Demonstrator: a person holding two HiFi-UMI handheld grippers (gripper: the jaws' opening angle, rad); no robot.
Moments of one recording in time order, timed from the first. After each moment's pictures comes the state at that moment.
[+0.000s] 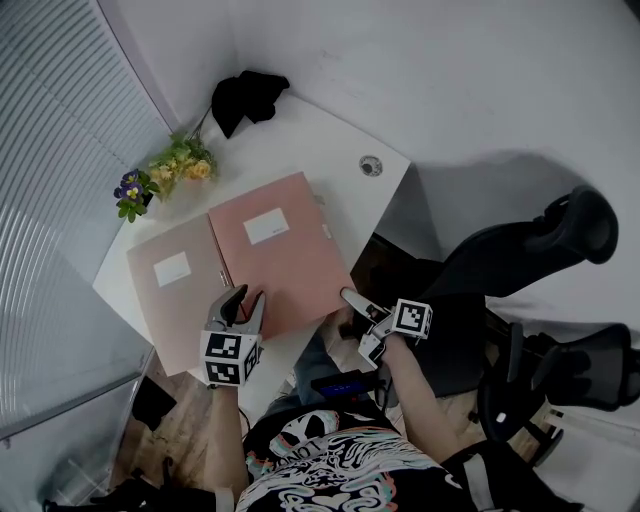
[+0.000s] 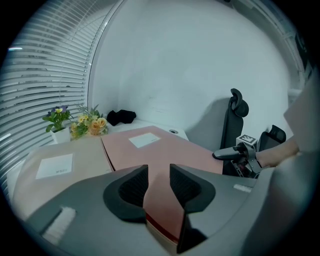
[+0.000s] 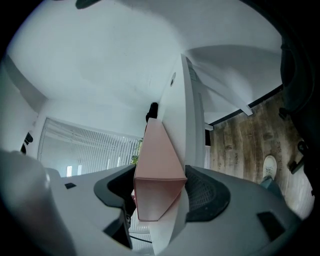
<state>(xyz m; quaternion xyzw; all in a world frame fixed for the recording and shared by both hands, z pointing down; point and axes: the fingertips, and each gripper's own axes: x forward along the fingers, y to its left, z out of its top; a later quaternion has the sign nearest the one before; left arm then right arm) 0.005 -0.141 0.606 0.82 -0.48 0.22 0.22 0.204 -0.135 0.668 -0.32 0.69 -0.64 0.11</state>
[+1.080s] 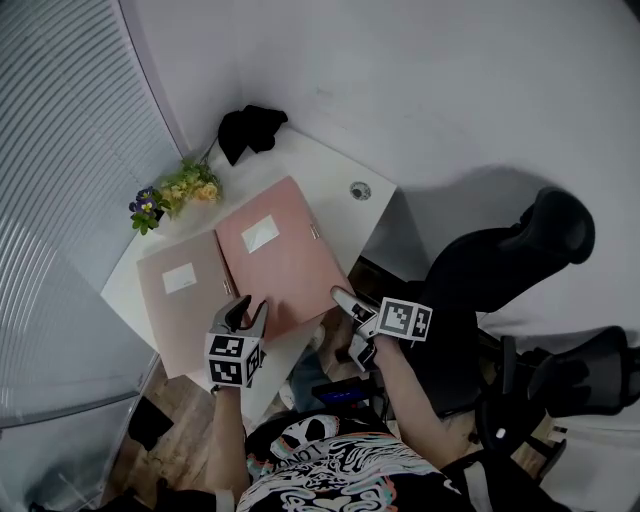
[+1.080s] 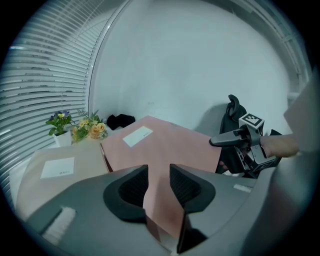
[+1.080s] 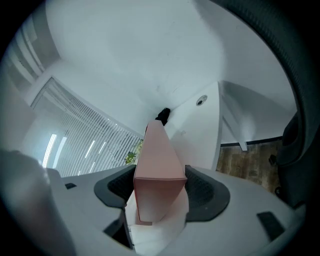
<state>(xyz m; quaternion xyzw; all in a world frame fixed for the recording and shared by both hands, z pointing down) 0.015 -0.129 0.580 0.82 -0.49 0.19 0.22 0.197 -0.149 0.588 -0.41 0.74 -0.54 0.02</state>
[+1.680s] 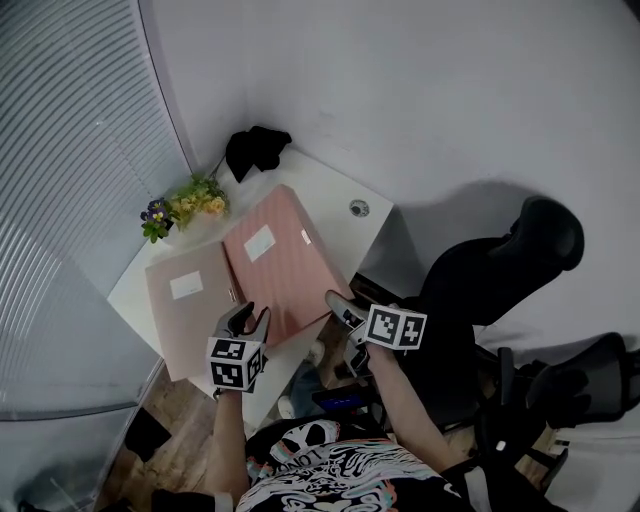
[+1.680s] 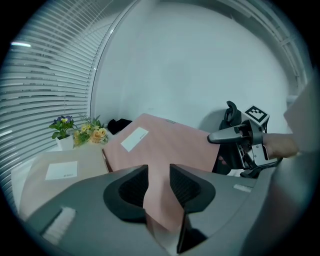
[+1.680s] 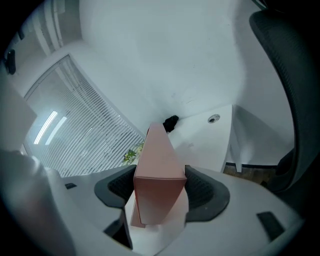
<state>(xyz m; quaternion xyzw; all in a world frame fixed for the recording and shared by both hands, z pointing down) 0.013 -0.123 0.559 0.83 -0.49 0.17 0.22 0.183 -0.150 0.545 -0.45 0.77 -0.45 -0.03</state>
